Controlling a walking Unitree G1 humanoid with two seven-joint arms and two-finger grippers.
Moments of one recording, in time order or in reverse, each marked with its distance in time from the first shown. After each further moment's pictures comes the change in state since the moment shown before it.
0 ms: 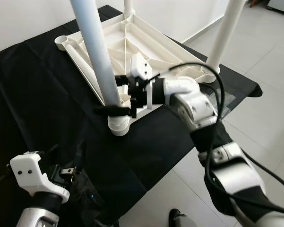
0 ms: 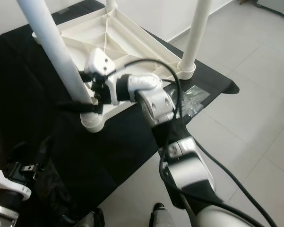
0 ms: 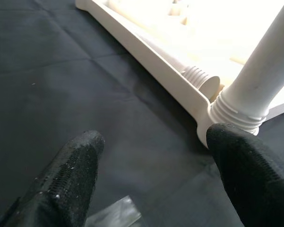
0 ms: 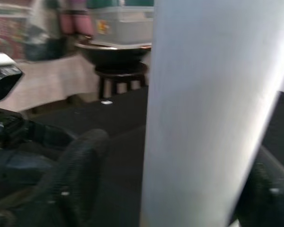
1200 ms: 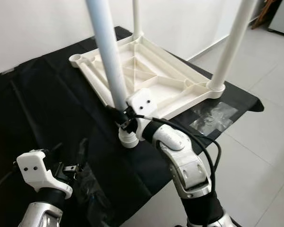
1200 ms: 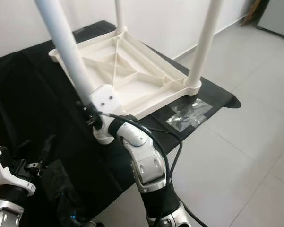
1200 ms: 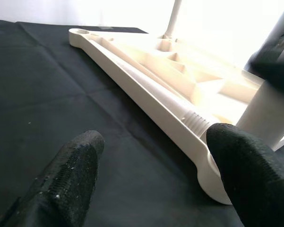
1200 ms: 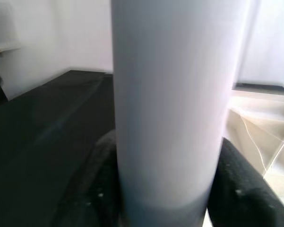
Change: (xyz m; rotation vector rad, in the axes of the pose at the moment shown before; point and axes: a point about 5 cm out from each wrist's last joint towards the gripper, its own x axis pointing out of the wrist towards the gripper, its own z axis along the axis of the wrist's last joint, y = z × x) left arm 0.018 -0.002 -0.006 -0.017 -0.021 -0.044; right arm 0.013 0.075 -0.063 0.151 0.130 -0.780
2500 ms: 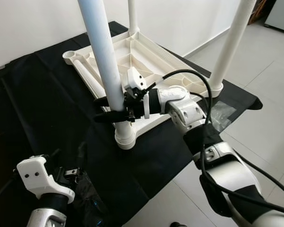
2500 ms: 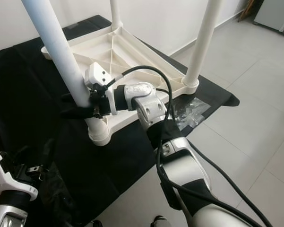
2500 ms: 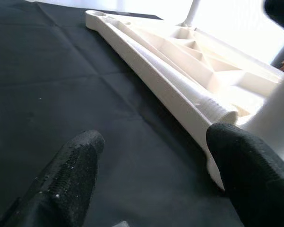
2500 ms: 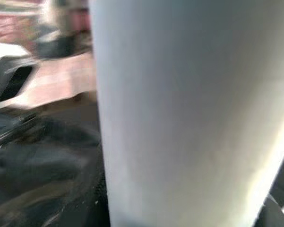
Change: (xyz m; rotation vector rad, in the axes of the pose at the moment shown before) left arm -0.007 -0.004 -0.007 -0.023 -0.004 0.087; right arm 0.037 -0.041 0.035 -0.076 -0.091 0.717
